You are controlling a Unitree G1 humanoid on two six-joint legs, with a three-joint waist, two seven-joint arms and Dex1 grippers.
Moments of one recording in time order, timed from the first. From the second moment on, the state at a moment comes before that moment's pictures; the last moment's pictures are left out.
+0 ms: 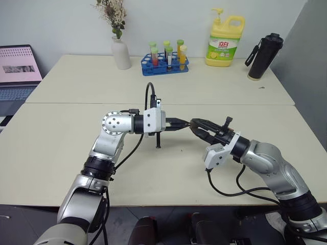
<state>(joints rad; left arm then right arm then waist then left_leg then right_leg) -0.71 0.41 -0.17 0.28 -0.18 -0.31 -1.23 -0.33 -0.62 0.22 -0.24 -0.55 -0.42 0.41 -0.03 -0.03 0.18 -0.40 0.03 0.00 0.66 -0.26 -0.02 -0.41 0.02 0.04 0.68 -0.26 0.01</state>
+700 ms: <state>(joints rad) -0.73 0.45 -0.13 0.04 -0.47 0.59 -1.18 -0.33 -0.61 0.22 -0.23 -0.55 -0.43 0.41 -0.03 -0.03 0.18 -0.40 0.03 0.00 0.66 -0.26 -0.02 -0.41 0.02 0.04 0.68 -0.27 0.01</state>
